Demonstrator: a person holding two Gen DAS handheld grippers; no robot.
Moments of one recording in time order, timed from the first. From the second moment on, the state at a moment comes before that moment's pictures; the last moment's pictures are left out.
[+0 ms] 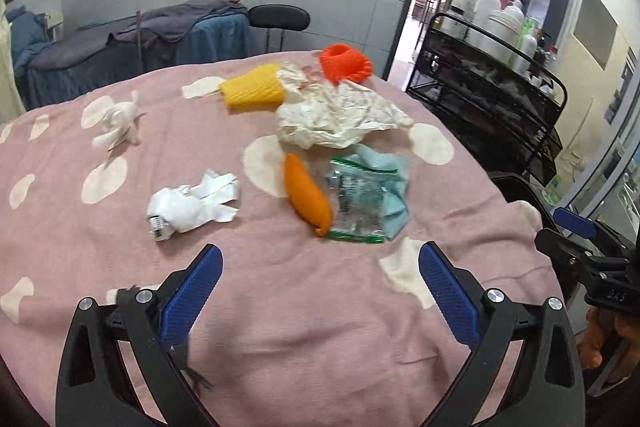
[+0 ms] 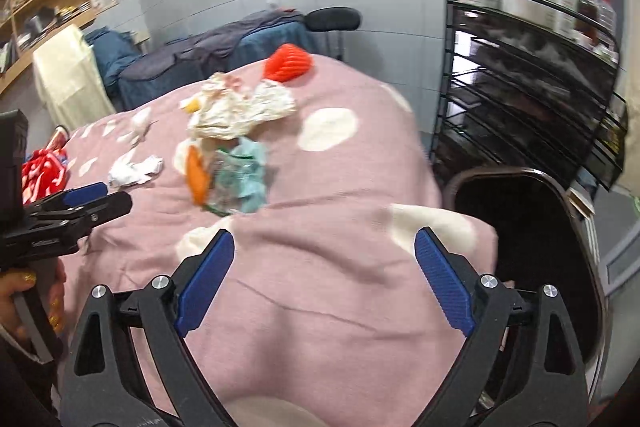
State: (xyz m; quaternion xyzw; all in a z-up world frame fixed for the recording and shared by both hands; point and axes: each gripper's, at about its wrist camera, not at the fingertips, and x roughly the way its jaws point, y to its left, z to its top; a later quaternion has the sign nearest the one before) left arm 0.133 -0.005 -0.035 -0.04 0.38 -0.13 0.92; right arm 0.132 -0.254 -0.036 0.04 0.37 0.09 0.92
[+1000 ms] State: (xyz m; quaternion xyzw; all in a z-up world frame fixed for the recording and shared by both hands) left arm 0.195 0.062 -0.065 -0.02 0.45 -0.06 0.89; right arm 0.333 -0.201 -0.065 0.17 0.45 0.15 0.86
